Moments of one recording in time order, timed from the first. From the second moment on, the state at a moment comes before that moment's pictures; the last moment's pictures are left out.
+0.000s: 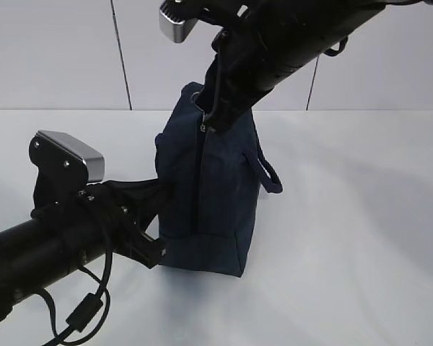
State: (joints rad) left arm -0.75 1.72 -0.40 -0.01 -1.03 -0.08; right arm 0.55 1.71 -1.47 0.20 0.66 -0.77
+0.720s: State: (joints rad) left arm -0.75 1.72 -0.40 0.00 -1.02 -0.08; right arm 0.55 1.74 -1.56 0.19 0.76 -0.76
